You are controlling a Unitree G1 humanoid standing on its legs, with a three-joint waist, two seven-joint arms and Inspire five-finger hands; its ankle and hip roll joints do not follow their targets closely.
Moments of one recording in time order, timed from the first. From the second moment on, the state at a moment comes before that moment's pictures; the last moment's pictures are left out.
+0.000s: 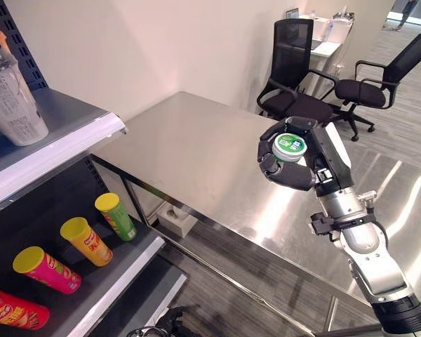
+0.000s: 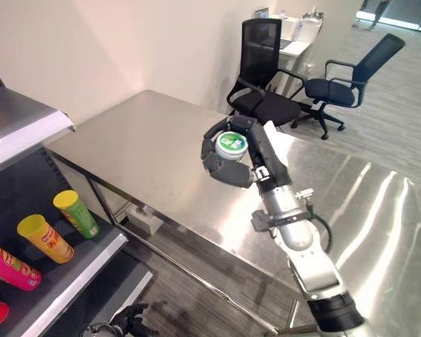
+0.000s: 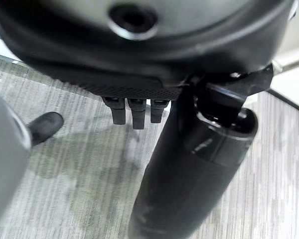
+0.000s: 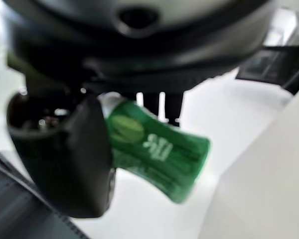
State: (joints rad) left arm -0.07 0.12 -0.33 1.24 -0.06 -0.11 0.06; right arm -0.10 -0.62 0.12 -0.37 0.20 -0.16 -0.09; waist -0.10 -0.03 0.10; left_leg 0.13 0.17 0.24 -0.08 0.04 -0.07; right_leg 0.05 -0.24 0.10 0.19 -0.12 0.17
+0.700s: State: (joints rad) left arm -0.02 0.15 -0.22 1.28 -0.09 -0.12 0.08; right arm 0.02 -0.58 -0.09 -0.33 0.14 -0.15 -0.08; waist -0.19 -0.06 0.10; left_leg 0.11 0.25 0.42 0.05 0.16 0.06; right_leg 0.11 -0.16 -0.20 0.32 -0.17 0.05
